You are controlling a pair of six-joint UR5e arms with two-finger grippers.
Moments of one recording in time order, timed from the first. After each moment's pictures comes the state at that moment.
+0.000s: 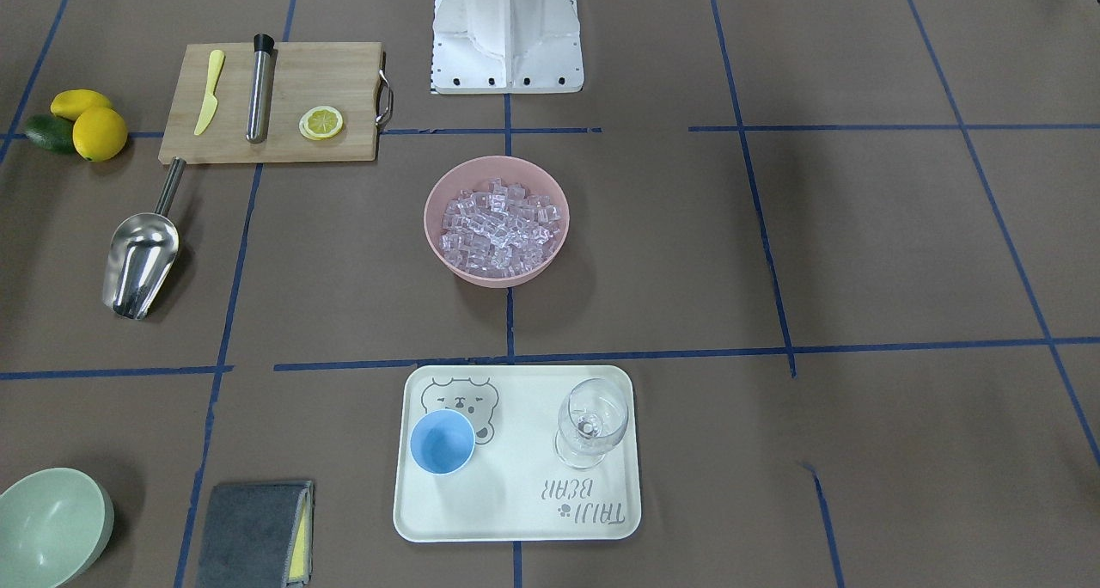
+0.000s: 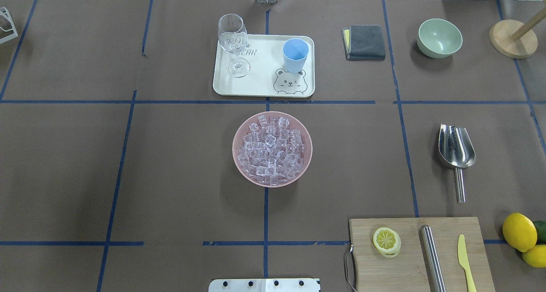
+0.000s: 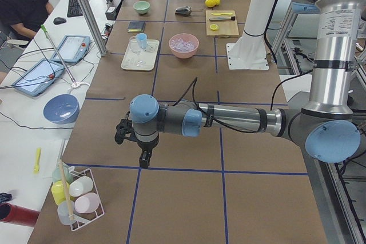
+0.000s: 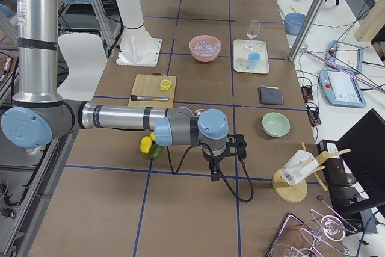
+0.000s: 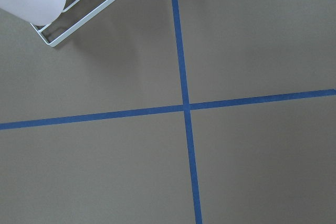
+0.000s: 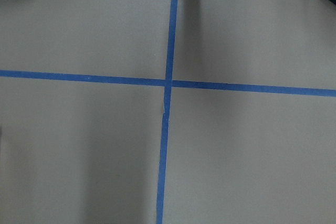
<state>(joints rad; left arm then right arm) -1.59 -1.59 -1.63 -1.62 -2.35 0.03 1.61 -1.65 1.65 -1.47 2.37 0.00</state>
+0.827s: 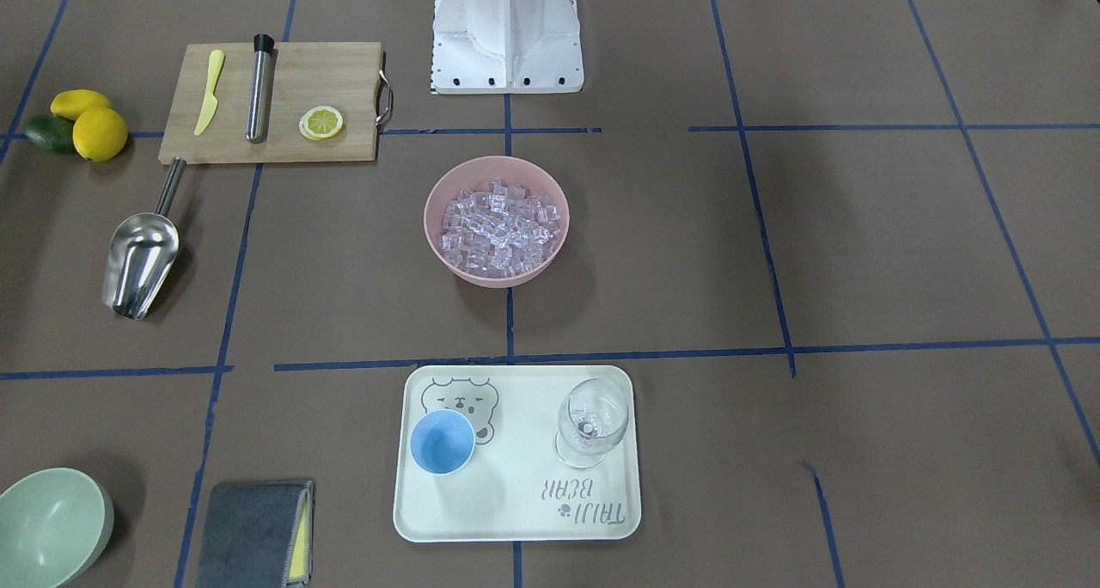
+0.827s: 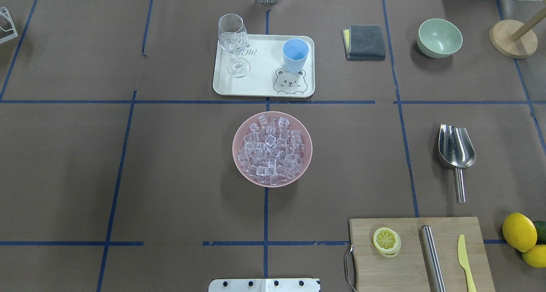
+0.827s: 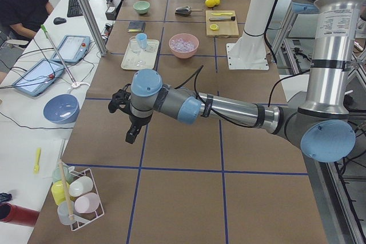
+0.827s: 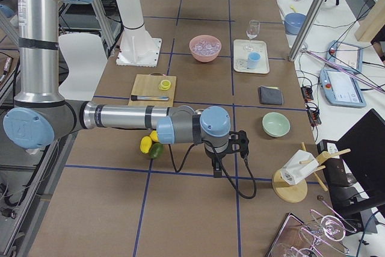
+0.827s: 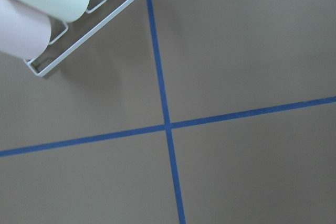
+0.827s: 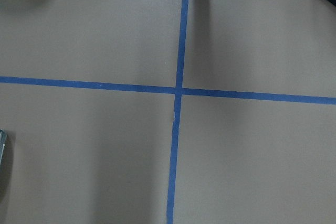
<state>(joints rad) -1.57 -1.62 -1.71 -1.91 -2.37 0.01 1.61 -1.64 1.66 -1.47 2.39 0.00</state>
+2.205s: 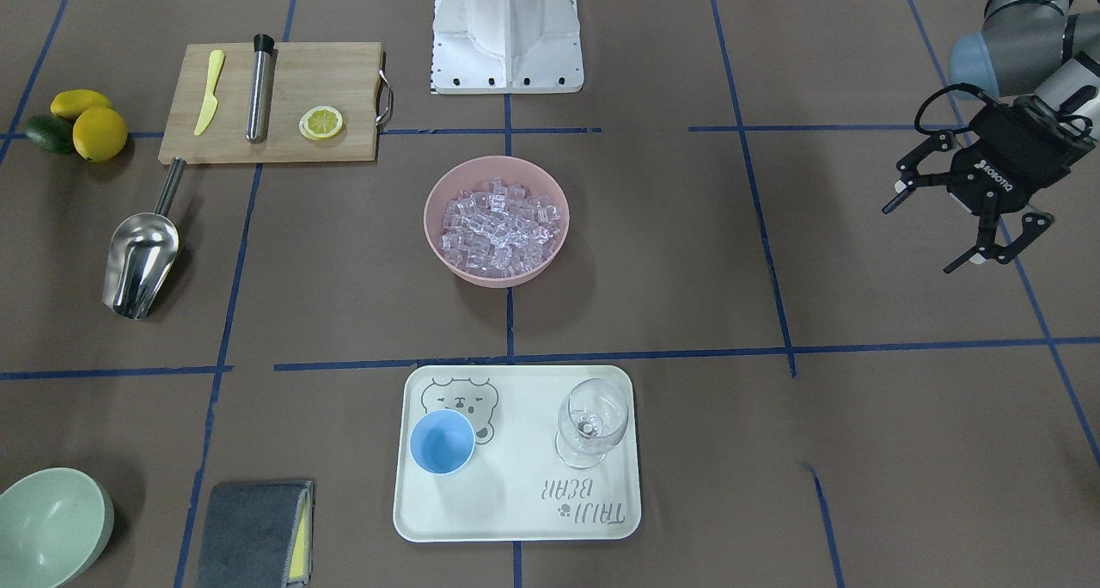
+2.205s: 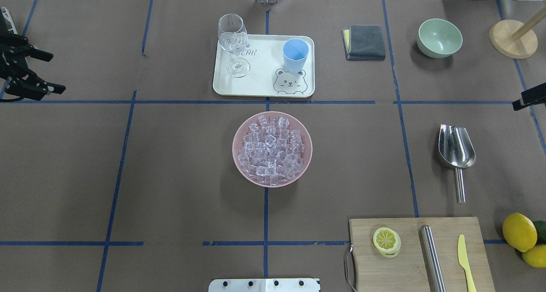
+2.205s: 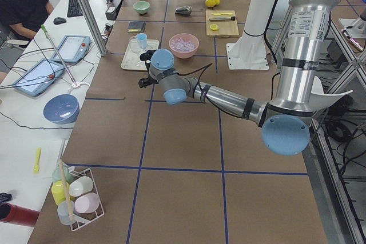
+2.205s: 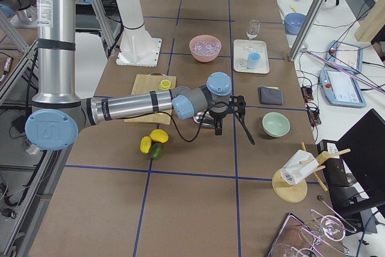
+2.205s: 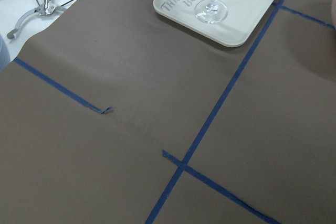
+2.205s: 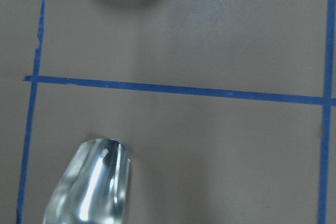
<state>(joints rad) -1.15 -1.68 -1.73 -2.43 -2.37 0.02 1.26 -1.63 1.81 -1.26 2.38 0.56</state>
